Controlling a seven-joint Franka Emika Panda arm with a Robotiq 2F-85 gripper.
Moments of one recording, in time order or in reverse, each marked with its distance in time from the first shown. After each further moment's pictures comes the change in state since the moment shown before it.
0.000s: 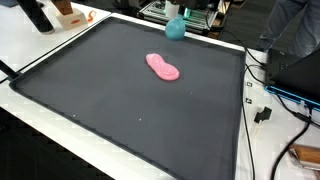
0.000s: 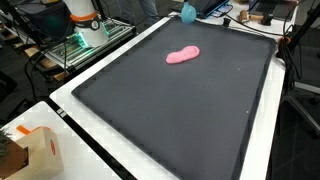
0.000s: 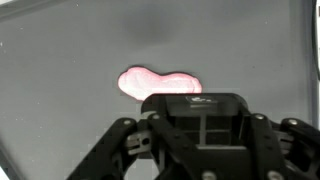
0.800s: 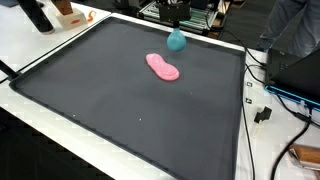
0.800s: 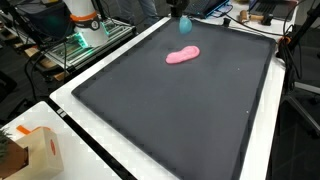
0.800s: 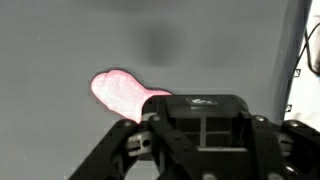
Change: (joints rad) arm 0.056 0.015 -0.190 -0.147 0.234 0.122 -0.645
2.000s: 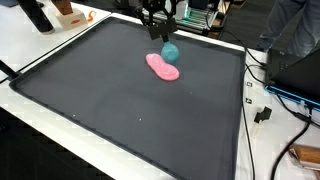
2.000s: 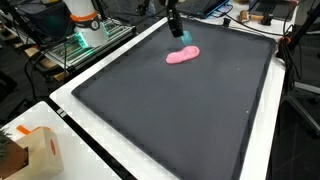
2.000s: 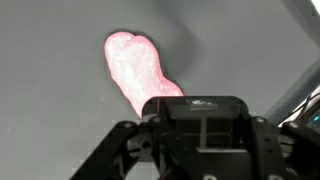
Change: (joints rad) arm 0.000 0.076 -0.112 -0.117 0.209 0.227 -0.832
